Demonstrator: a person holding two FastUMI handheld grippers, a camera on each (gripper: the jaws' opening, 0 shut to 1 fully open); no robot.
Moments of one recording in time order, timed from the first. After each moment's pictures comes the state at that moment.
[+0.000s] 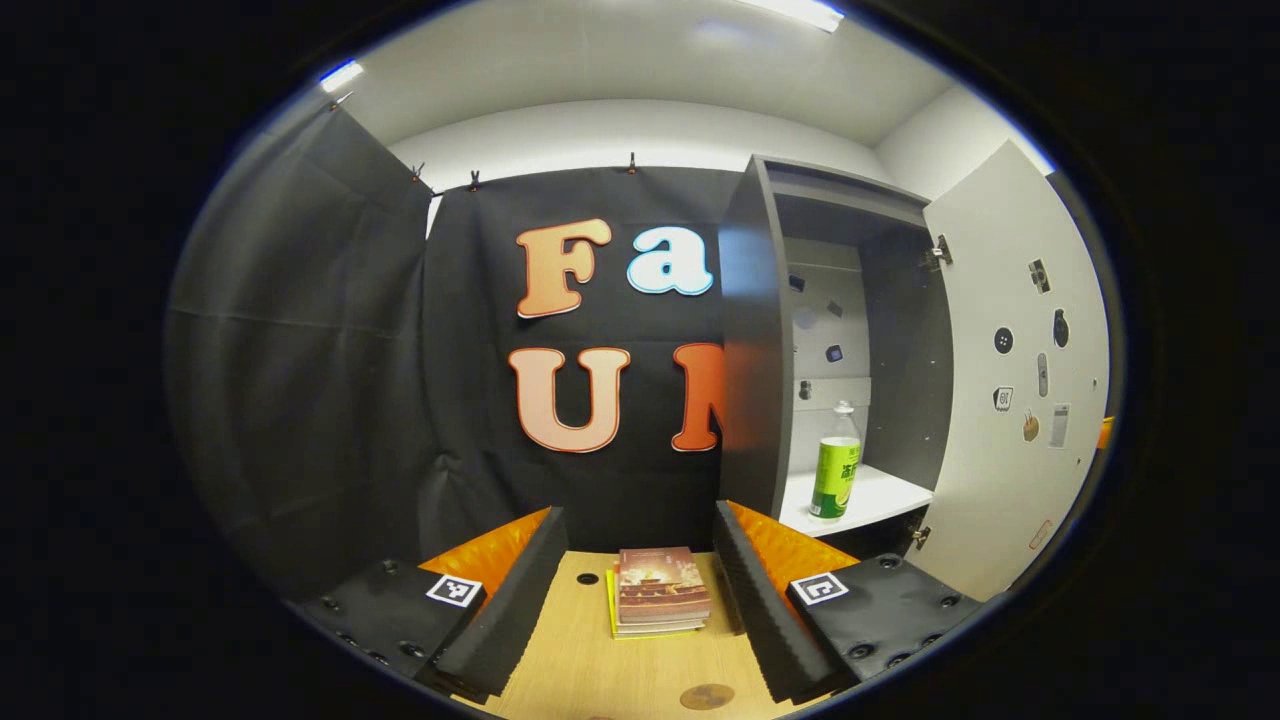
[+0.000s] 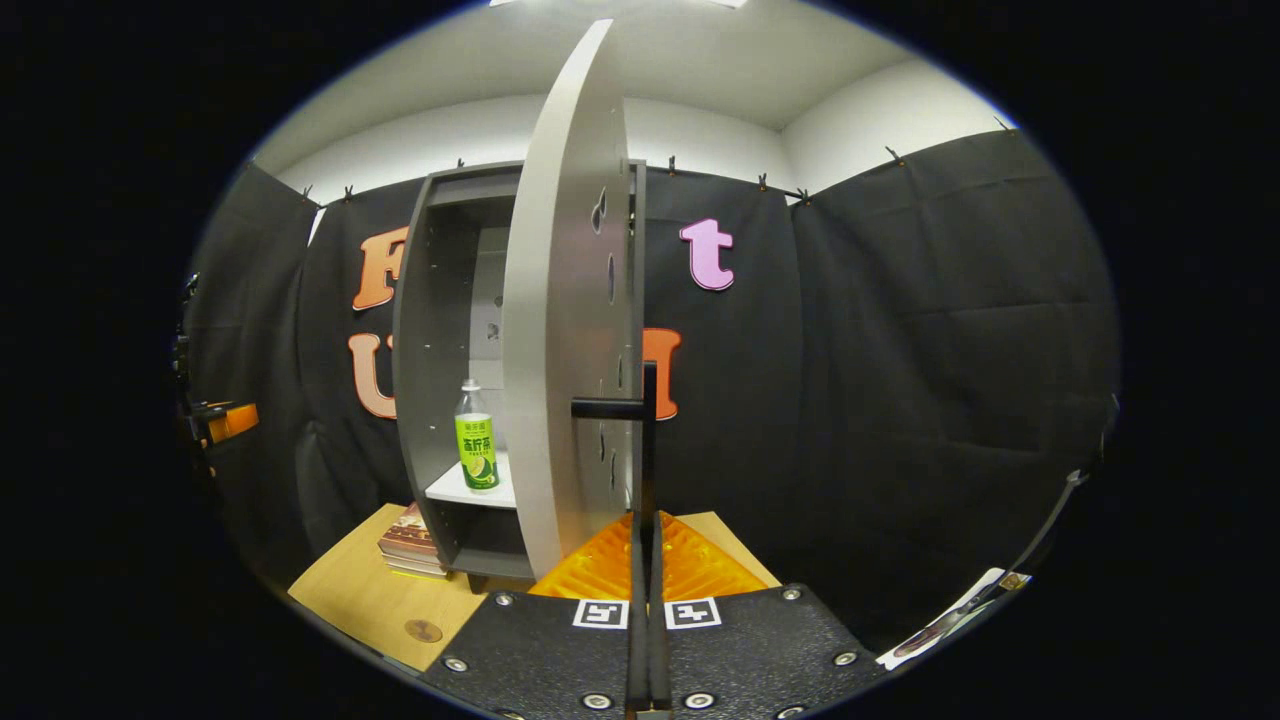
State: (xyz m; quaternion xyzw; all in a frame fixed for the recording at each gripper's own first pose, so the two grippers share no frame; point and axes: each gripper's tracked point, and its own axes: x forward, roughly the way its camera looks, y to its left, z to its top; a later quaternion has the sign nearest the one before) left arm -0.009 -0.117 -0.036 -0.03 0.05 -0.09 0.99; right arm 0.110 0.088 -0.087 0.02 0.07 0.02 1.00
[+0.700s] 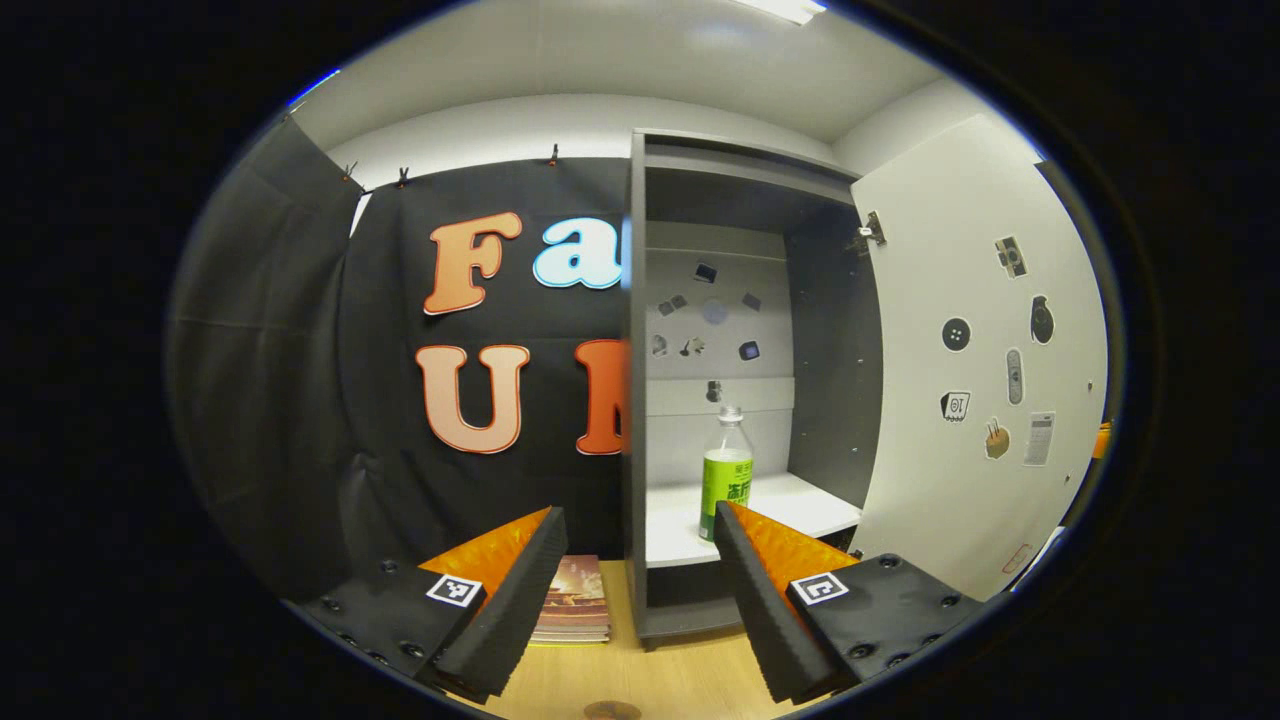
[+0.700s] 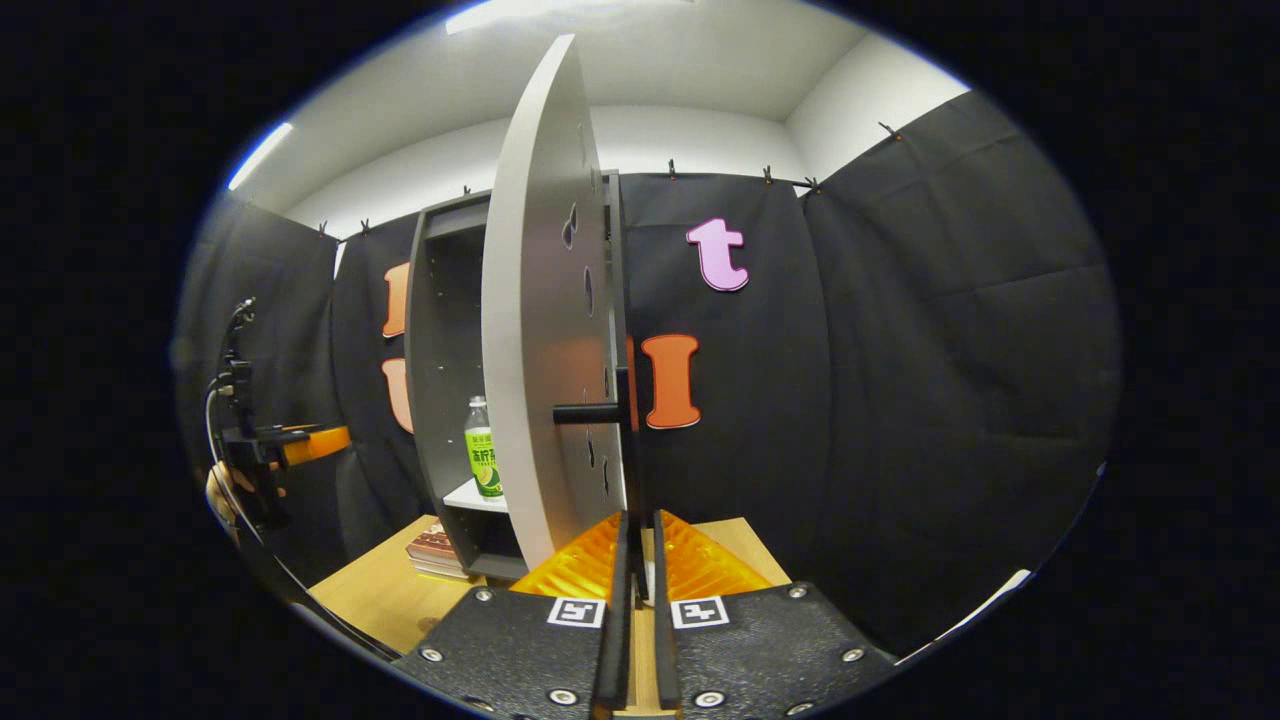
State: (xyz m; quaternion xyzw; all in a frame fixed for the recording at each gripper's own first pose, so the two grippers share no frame) left arm 0.006 -0.279 -0.035 -0.04 0.05 -0.15 0.99; right arm 0.112 0.083 -0.084 0.07 0.05 0.11 0.99
